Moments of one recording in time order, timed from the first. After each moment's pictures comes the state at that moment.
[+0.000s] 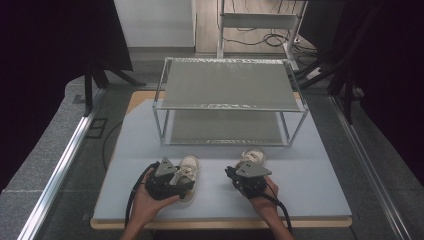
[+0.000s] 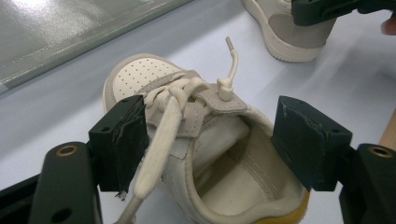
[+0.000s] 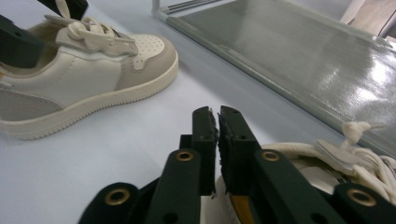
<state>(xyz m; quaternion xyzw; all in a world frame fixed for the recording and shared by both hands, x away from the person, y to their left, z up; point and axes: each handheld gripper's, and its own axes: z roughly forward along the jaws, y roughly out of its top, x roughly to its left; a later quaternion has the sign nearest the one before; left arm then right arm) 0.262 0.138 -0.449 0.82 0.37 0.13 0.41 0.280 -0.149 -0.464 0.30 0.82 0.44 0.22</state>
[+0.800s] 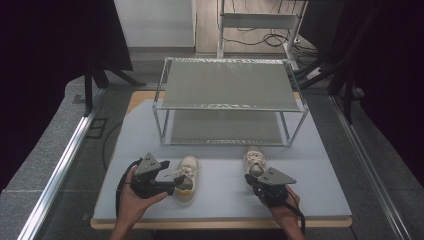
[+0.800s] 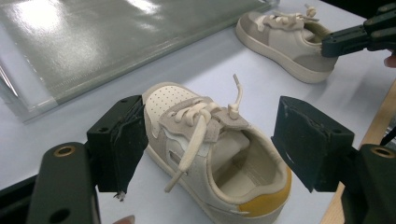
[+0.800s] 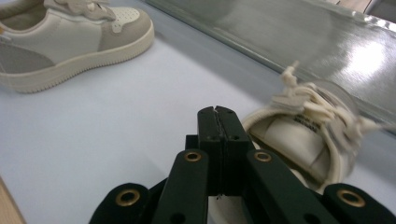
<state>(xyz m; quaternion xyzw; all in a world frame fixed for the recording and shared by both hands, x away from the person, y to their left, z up) 0.253 0.168 -0.422 0.79 0.38 0.14 0.45 0.256 -0.205 -0.462 0.33 0.81 0.43 0.22</state>
